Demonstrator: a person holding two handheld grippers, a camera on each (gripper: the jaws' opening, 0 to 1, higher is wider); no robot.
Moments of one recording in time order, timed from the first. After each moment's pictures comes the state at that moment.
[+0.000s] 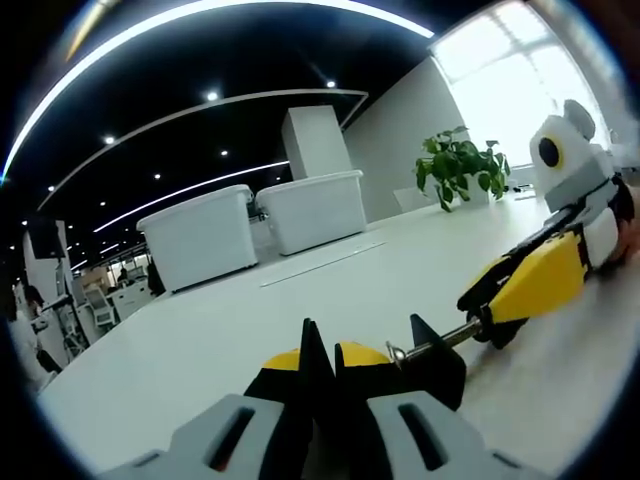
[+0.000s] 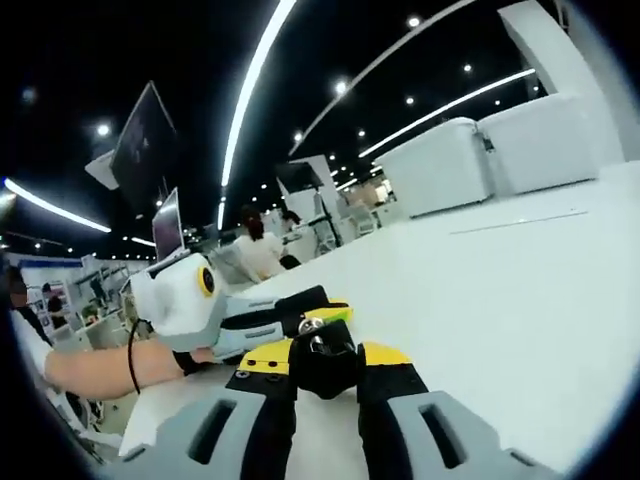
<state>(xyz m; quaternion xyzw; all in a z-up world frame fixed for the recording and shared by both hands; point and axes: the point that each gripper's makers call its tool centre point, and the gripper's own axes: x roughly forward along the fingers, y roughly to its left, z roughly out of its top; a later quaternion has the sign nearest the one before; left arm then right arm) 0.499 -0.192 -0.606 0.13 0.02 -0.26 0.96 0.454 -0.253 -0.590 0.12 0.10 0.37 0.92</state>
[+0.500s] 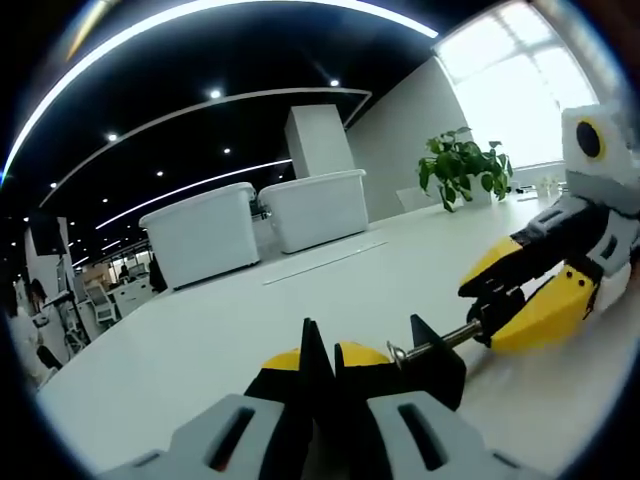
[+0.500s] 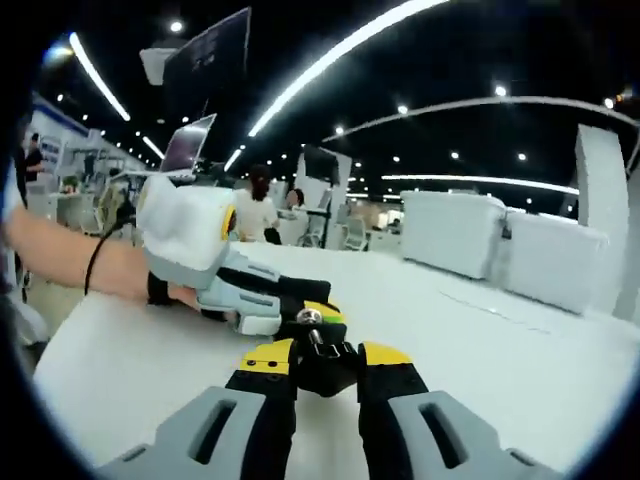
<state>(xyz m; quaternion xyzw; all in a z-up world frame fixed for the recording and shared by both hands) 0.498 -0.189 -0.606 0.13 0.02 -0.26 0.96 0.440 -0.241 -0.585 -0.16 -0.01 0.34 0.93</state>
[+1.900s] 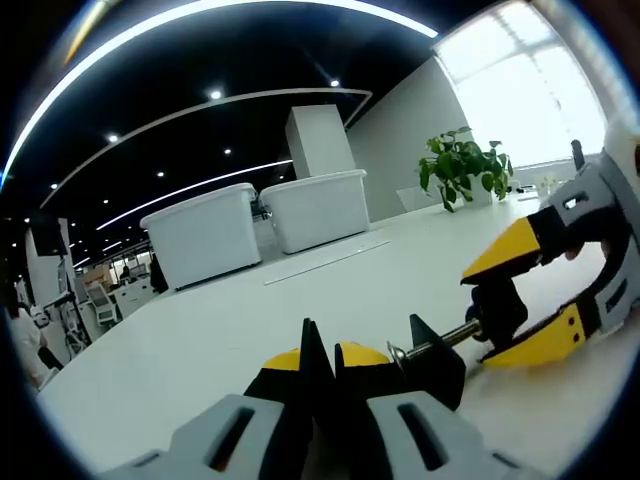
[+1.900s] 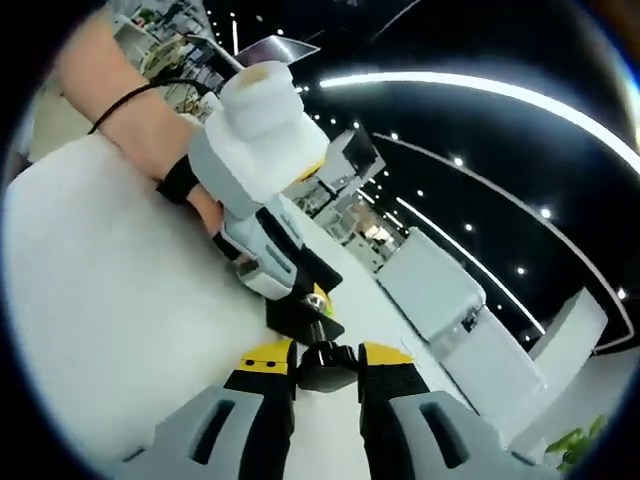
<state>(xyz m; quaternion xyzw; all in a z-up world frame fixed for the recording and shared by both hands) 0.497 -0.187 -0.606 0.13 0.02 -0.26 0.96 0.433 -0.233 -0.588 -0.36 -0.06 0.30 0.88</state>
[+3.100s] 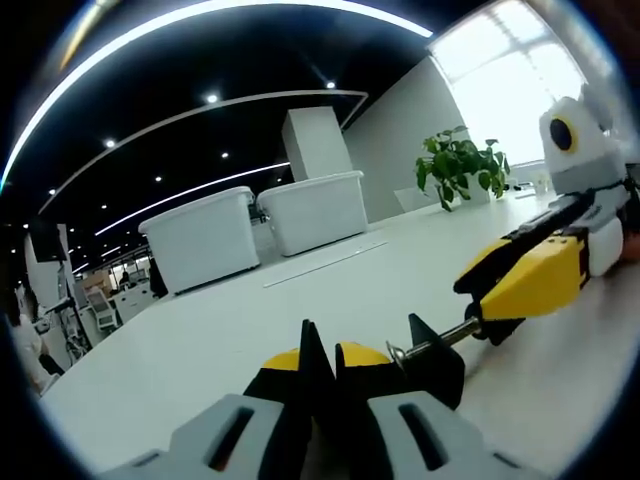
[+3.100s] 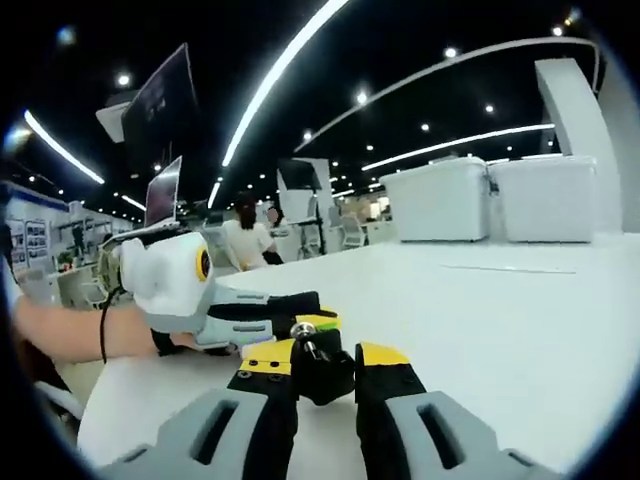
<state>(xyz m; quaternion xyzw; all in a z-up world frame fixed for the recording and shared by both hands) 0.496 -0.189 -0.605 0.14 0.01 -0.26 0.96 0.448 -0.247 -0.582 0.01 0.04 0.34 0.94</state>
